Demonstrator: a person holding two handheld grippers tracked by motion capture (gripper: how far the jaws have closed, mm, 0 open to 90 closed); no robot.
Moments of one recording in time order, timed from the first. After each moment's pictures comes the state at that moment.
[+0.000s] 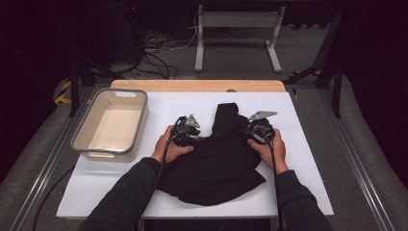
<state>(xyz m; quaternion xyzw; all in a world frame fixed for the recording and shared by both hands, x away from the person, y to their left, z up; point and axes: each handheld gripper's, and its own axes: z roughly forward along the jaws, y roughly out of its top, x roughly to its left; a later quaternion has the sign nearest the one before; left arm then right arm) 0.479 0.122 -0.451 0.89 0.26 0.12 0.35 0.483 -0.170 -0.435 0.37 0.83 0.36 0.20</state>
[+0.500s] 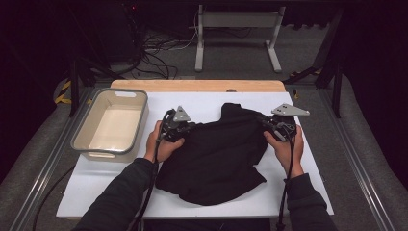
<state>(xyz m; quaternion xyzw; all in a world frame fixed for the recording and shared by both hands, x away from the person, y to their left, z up) 0.447 0.152 -0.391 0.84 0.29 0.21 0.40 0.446 -0.205 -0.375 0.38 0.76 0.46 0.27</state>
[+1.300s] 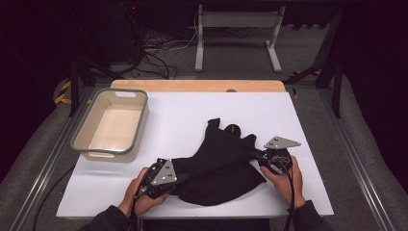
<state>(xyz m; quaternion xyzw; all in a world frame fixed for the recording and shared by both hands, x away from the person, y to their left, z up) 0.312 0.172 -0.441 0.90 0.18 0.14 0.38 0.381 -0.198 -0.431 0.37 0.82 0.40 0.18</state>
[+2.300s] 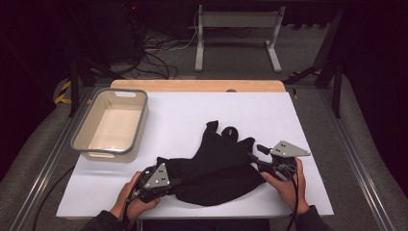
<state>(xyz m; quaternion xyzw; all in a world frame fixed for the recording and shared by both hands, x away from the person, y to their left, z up) 0.304 0.195 -0.447 0.90 0.19 0.13 0.38 0.359 -0.202 -0.417 0.33 0.79 0.47 0.23</state>
